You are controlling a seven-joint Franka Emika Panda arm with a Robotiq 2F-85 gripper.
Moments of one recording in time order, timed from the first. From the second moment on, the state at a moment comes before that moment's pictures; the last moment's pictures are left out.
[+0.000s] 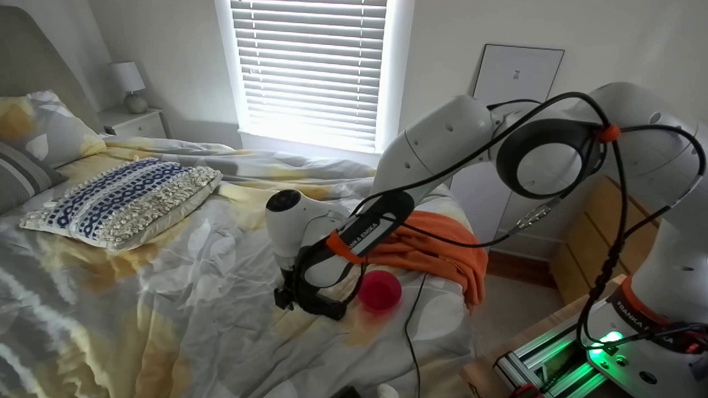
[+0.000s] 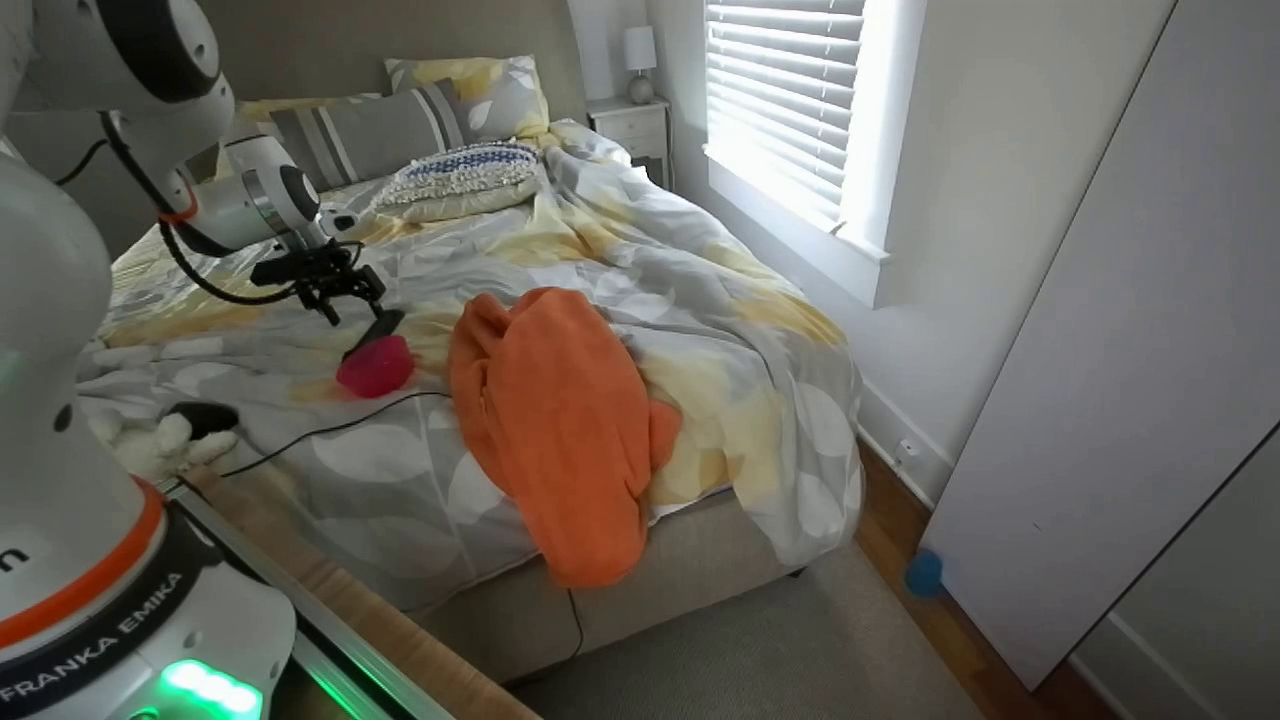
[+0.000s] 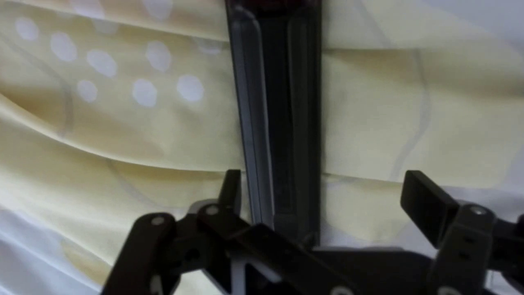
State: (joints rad) arm 0.85 1.09 0.07 -1.32 -0.27 2.41 0.48
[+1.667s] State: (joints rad) arm 0.75 1.19 0.14 -1.08 -0.16 2.27 0.25
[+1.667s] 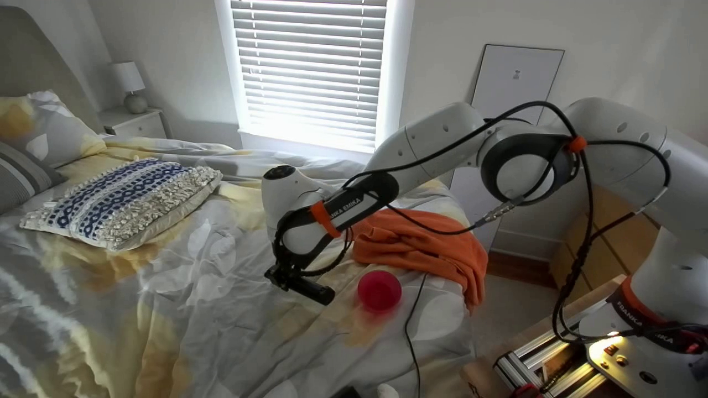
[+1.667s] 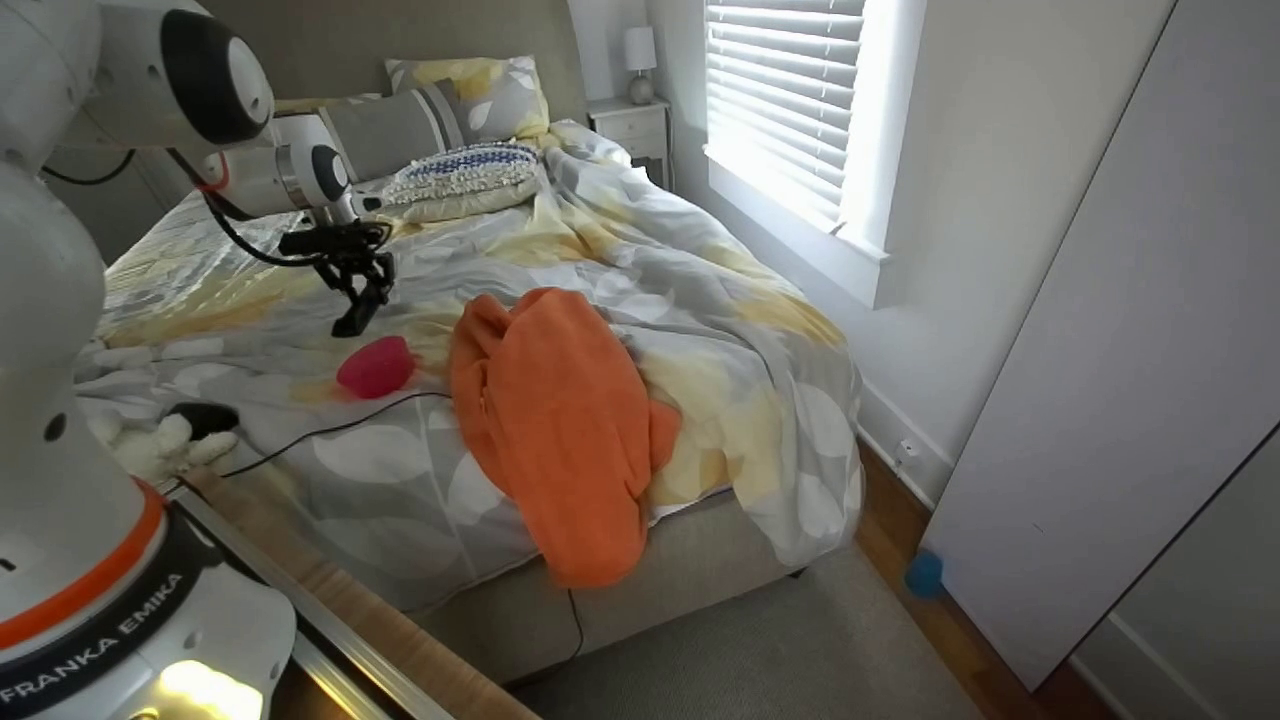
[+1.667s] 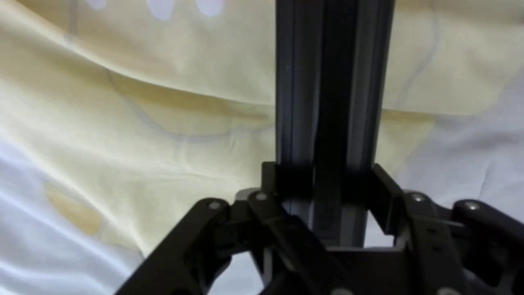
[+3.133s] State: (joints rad) arm 0.50 0.62 0.25 -2.05 -0.06 2.71 0.24
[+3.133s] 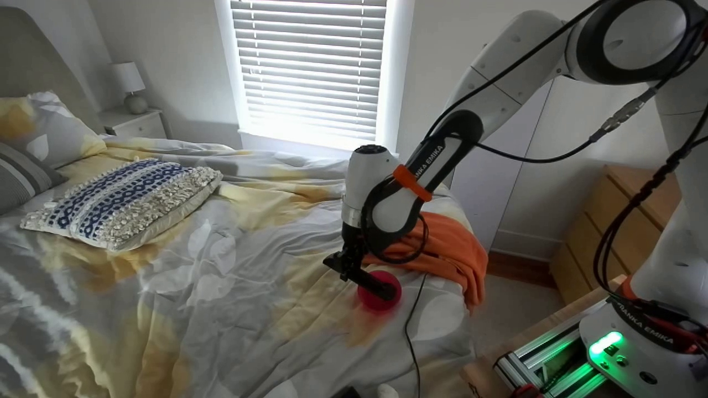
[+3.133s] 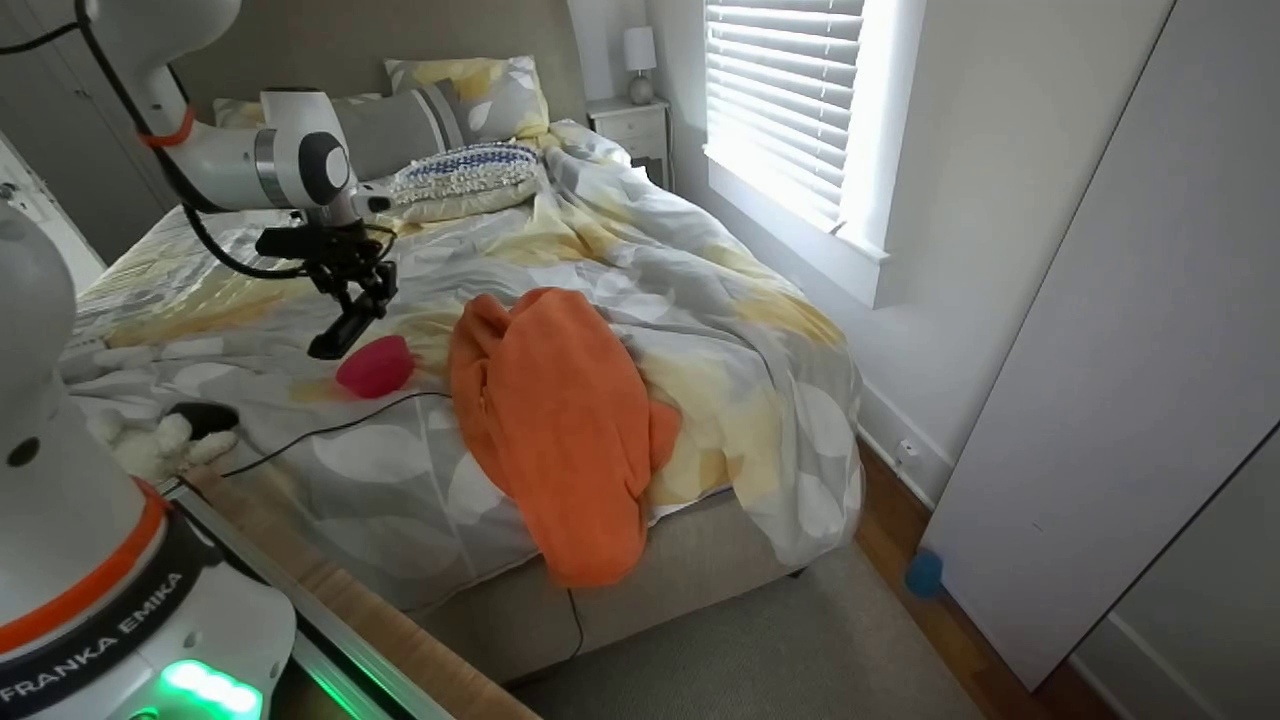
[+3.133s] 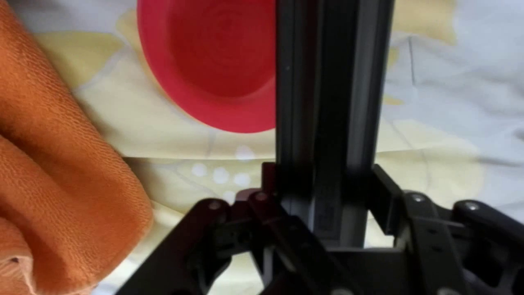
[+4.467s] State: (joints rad) arm 0.95 0.63 -0.20 -2.17 -0.06 2.98 0.64
